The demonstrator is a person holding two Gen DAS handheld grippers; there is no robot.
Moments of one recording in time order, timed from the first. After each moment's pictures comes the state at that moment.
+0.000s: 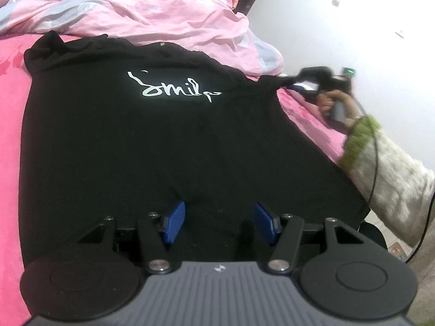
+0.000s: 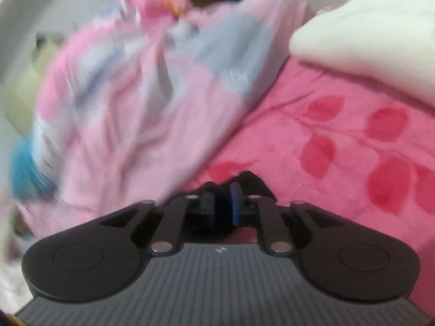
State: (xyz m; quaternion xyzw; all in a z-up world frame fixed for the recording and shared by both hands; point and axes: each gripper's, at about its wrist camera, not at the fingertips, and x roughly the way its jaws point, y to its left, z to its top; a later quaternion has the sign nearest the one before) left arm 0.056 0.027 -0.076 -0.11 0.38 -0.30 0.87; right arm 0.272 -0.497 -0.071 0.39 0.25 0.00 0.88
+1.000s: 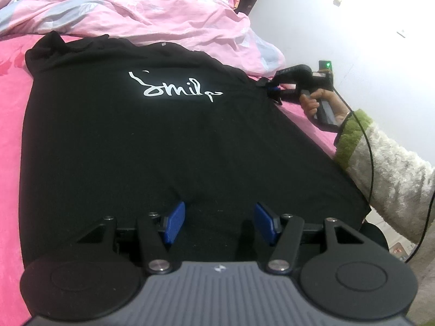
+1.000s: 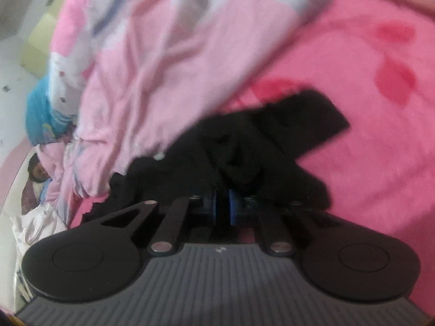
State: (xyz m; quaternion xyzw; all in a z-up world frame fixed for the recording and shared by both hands) left arm 0.055 0.026 -0.076 -0.10 0.38 -0.30 0.87; right arm 0.324 -0.440 -0.090 0.32 0.35 0.10 0.87
